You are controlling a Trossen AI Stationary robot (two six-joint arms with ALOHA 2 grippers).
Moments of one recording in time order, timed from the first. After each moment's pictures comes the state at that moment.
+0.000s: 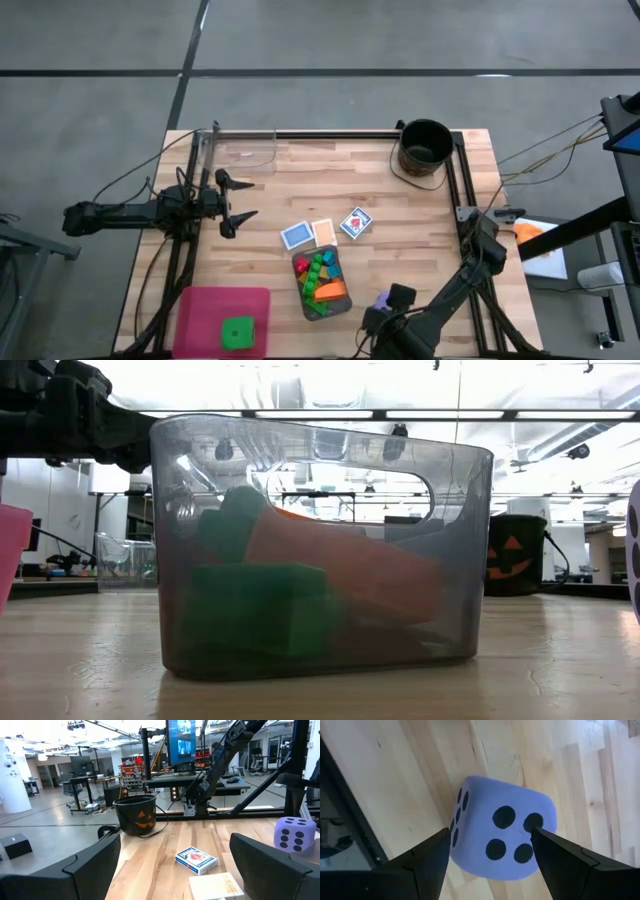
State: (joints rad) left arm 0.08 0.22 0.04 0.24 -0.09 0.12; right arm 0.80 2.21 2.01 -1.49 0.22 1.15
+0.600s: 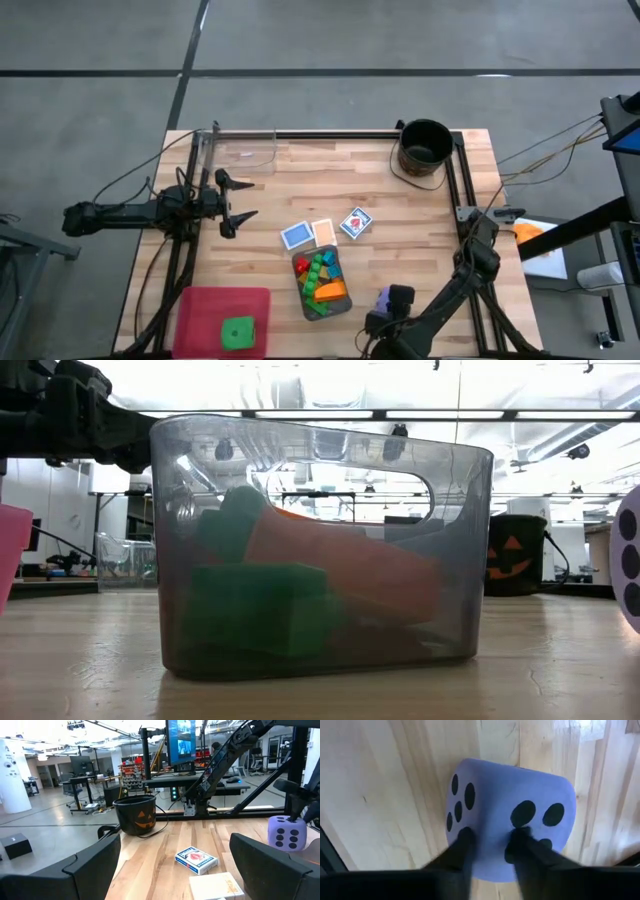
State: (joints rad) left arm 0.08 0.22 0.04 0.24 -0.09 0.12; right arm 0.81 2.31 2.01 -1.58 0.17 1.01
